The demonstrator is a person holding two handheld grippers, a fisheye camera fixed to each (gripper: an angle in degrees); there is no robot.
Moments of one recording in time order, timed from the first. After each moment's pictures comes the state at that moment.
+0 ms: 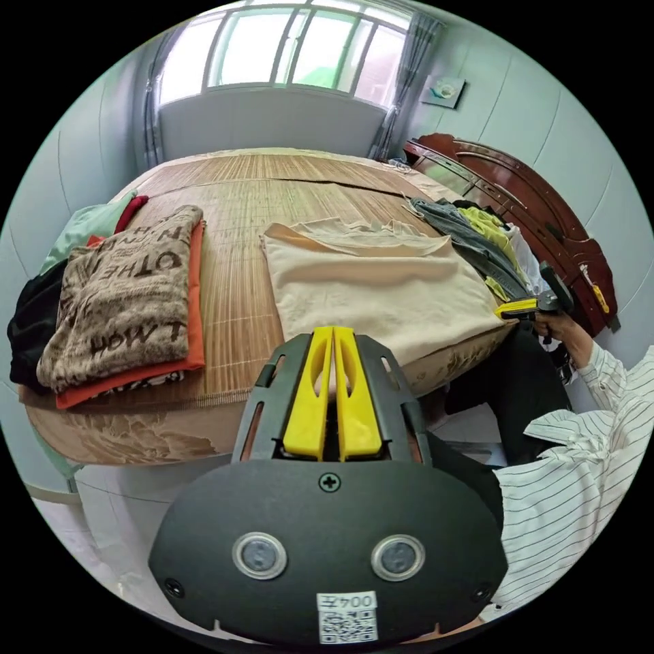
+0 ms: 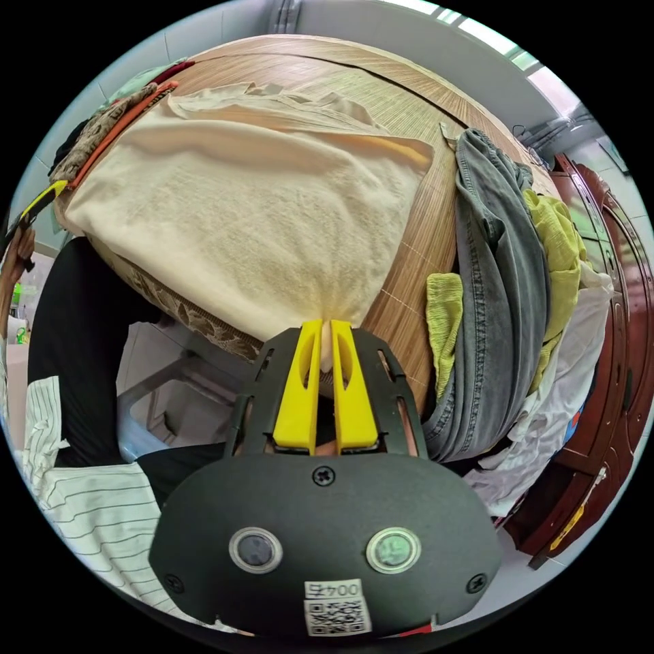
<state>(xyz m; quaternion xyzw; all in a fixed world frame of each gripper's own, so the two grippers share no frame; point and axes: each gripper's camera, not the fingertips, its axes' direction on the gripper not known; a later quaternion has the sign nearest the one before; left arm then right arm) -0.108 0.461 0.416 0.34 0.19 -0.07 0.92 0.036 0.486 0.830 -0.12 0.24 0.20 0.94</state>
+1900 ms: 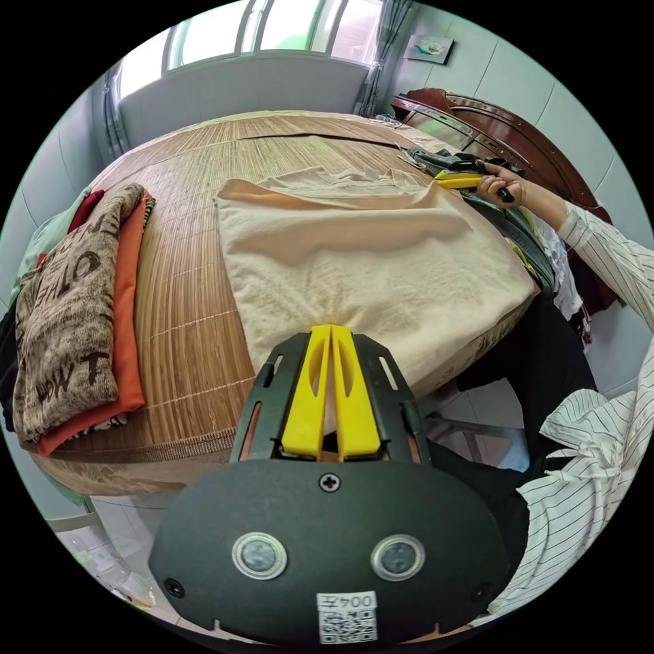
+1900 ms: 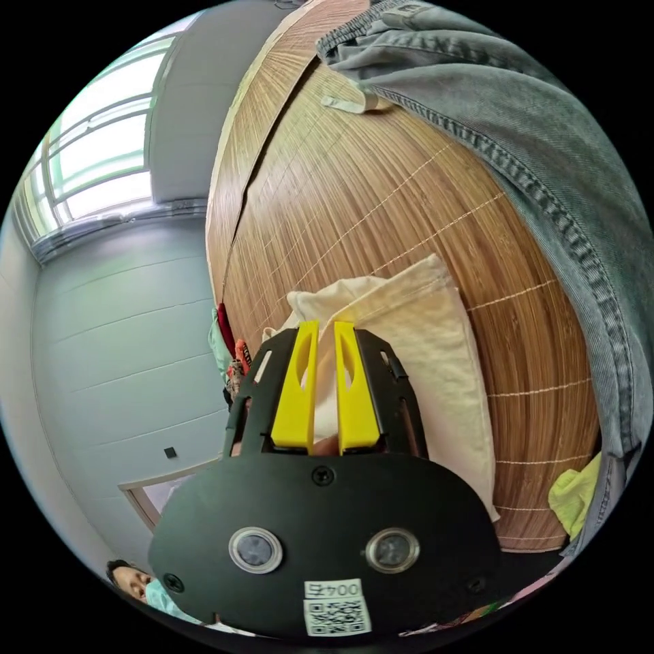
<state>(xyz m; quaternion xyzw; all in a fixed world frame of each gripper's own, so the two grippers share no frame) -0.098 0.349 0.488 0.29 0.21 -0.03 0.93 0.433 0.520 0.762 0.13 -0.24 0.56 0.78</state>
